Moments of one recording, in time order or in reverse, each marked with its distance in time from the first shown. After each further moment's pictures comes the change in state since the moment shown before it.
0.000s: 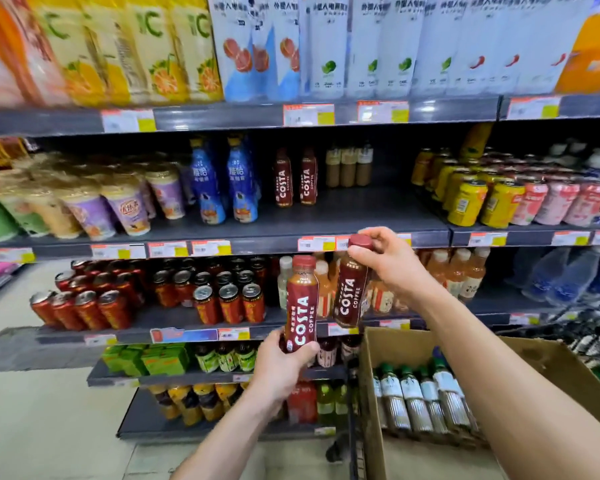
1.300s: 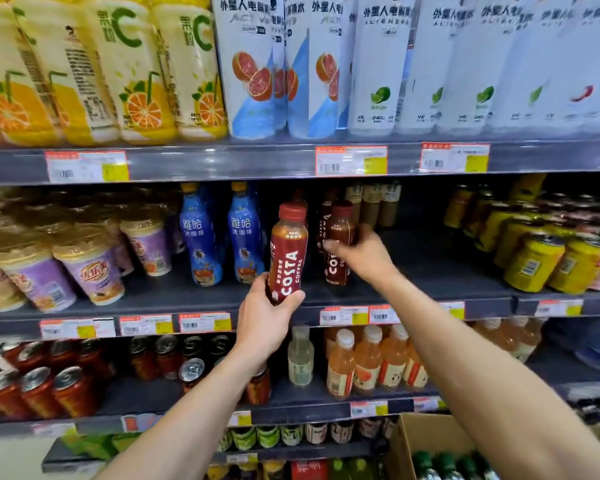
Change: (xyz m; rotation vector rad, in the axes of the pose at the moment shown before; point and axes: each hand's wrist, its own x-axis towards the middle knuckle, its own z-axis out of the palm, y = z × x) left_hand 0.238 0.107 -0.051 0.221 0.218 0.340; right_hand 0.250 0.024 0.061 -0.340 0.155 -0.022
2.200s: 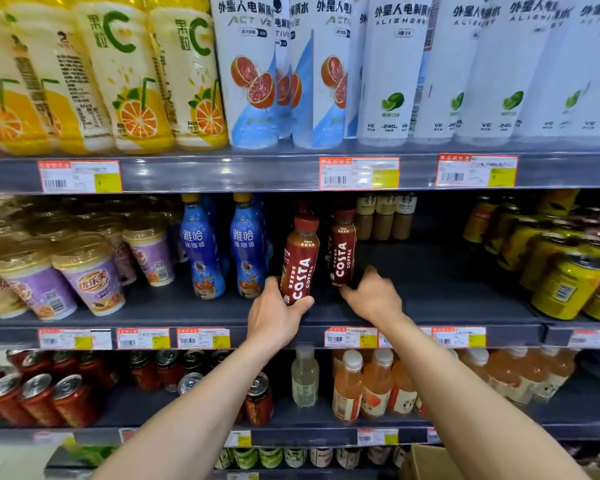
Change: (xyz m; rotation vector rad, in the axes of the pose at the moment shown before) left_hand 0.045 0.001 0.025 0.243 -0.031 -0.053; right_hand 0.001 0.042 0.022 -0.585 -0.035 0.191
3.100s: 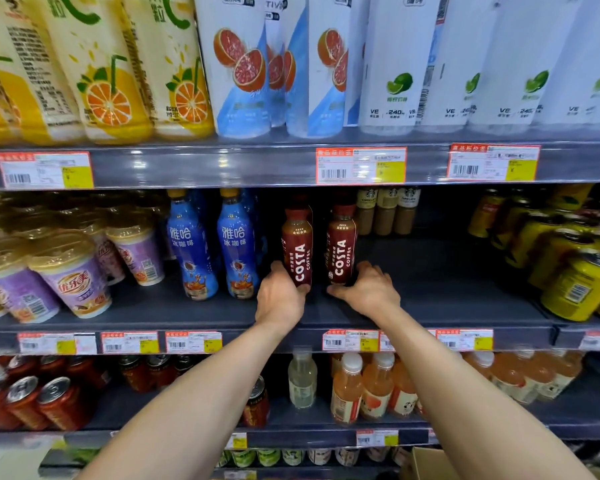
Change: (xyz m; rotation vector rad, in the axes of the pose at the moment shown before) left_hand 0.042 0.015 0.029 0.099 0.056 -0.023; right_hand 0.021 0.000 0.007 -0.017 -0.056 -0.005
